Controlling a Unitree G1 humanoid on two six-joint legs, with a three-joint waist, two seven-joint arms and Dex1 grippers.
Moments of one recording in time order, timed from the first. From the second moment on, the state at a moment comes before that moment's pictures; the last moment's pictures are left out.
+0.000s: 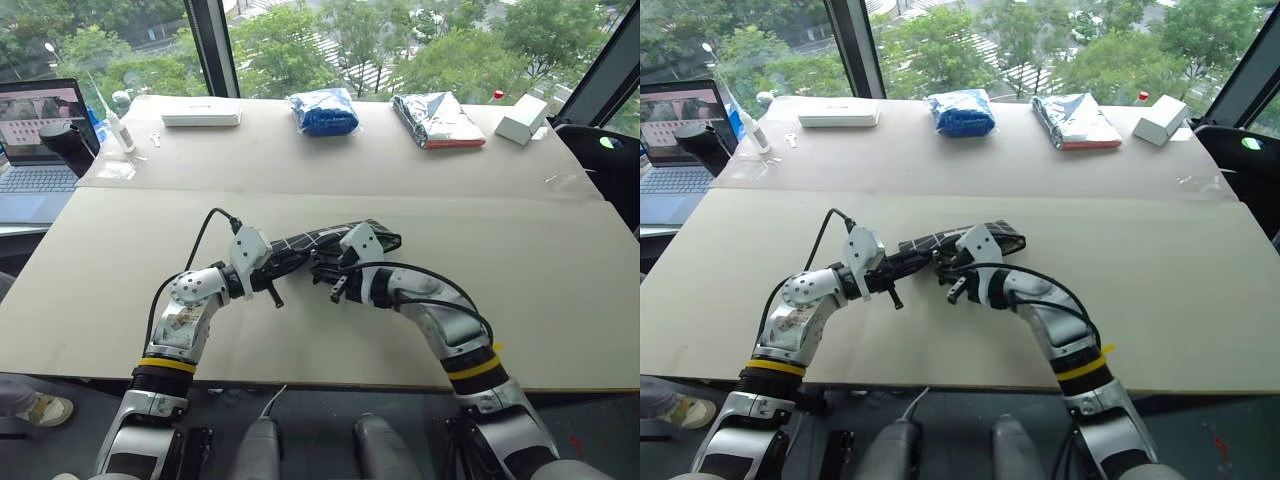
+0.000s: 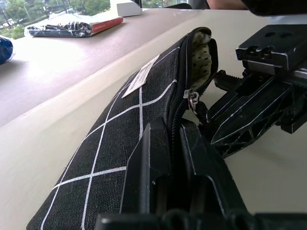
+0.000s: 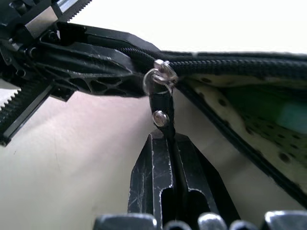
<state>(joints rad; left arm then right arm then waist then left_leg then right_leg) -0.46 0.39 -0.06 0.21 -0.24 0.03 -0.91 -0.53 -0.26 0.22 0.01 0.26 0.60 0.67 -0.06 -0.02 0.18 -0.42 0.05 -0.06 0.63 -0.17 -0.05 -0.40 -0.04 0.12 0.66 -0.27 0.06</state>
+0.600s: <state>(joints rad) -0.45 0.39 -0.06 0.21 -0.24 0.03 -0.91 -0.43 -0.60 0.01 0.05 0.26 0.61 0.73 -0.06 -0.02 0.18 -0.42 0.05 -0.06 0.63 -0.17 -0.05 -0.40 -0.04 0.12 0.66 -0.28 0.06</state>
